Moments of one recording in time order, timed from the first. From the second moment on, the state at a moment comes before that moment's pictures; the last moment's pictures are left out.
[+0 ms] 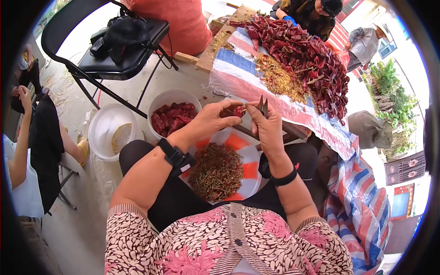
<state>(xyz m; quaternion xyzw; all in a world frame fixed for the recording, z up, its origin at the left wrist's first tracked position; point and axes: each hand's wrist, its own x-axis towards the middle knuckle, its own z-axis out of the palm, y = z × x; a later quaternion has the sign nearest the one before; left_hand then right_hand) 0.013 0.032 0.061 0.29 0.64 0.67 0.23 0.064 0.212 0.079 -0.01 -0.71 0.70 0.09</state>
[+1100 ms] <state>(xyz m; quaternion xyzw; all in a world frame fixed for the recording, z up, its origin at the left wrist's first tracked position) 0.014 0.019 0.046 0.31 0.54 0.71 0.32 0.087 0.197 0.061 -0.07 -0.55 0.83 0.03</state>
